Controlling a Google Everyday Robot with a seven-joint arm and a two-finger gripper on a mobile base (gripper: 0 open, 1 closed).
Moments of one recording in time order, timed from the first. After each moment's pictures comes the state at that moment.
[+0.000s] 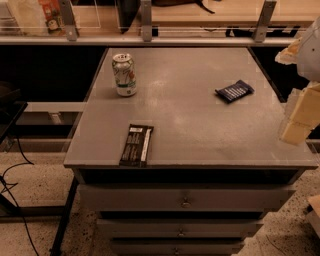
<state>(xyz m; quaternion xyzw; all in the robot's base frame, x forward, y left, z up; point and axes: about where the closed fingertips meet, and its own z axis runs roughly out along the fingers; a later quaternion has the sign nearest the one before) 0.438 -0.216 0.980 -0.60 0.78 -0.04 0.17</state>
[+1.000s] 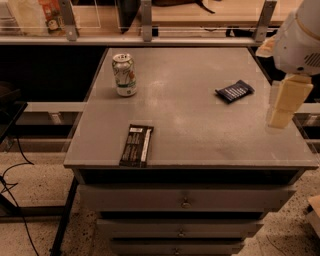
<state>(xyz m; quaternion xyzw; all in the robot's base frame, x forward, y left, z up) 0.485 -0.218 0.965 -0.65 0.74 -0.07 0.14</state>
